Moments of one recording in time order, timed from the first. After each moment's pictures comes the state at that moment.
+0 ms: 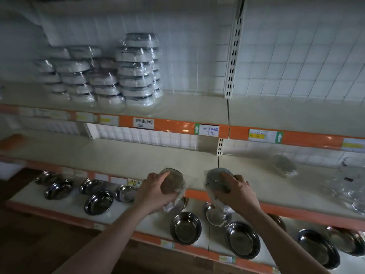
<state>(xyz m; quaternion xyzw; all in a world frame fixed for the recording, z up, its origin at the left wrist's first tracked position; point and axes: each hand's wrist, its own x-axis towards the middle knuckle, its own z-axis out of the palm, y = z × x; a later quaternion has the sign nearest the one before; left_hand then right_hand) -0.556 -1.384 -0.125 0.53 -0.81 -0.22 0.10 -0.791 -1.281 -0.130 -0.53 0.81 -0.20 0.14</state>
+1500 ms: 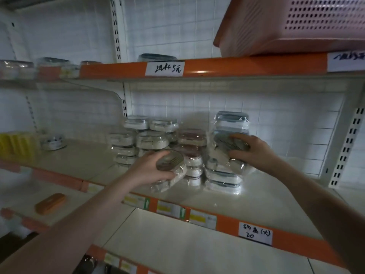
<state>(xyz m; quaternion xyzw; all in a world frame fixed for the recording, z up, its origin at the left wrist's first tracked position) -0.325 -1.733 0.105 0.47 -0.83 -0.15 0.24 -0.615 -1.635 0.147 -0.64 0.67 -0.39 0.04</state>
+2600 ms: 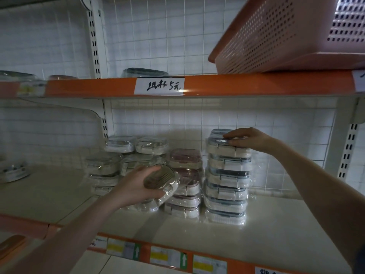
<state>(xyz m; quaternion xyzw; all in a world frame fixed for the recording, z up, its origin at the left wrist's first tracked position) -0.321 -1.817 0.115 0.41 -0.87 -0.15 0.24 -0.673 -1.737 0.209 -0.66 0.66 -0.35 0.10</state>
